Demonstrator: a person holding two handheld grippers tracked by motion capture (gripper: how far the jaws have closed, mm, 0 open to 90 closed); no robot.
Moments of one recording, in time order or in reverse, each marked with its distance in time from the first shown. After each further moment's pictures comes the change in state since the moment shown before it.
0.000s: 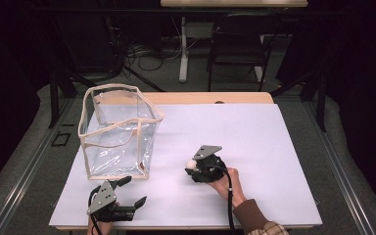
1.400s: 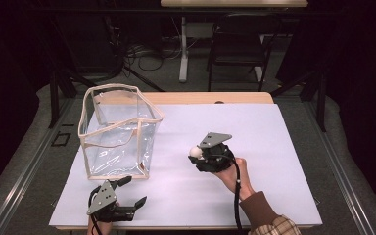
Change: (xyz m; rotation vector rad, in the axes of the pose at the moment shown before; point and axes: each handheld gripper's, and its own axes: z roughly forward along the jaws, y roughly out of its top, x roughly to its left) left arm -0.001 0.001 0.000 0.000 0.003 0.004; right arm -0.010 0.036 -0.046 -0.069 -0.052 -0.027
